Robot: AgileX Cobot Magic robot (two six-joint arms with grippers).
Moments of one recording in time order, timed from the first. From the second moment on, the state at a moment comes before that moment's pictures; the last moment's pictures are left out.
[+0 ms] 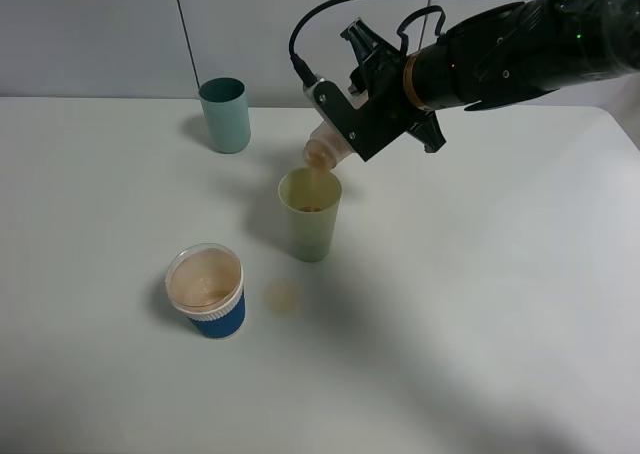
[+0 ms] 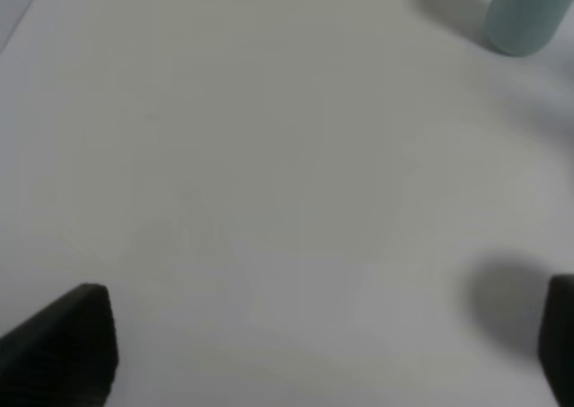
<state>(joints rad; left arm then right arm) 0.10 -0.01 -0.51 -0.01 1.05 -0.07 0.57 1.80 -1.08 -1.54 0.13 -0.47</state>
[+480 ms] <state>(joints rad) 0.10 -0.01 -0.51 -0.01 1.05 -0.07 0.57 1.80 -1.08 -1.56 0.13 -0.47</state>
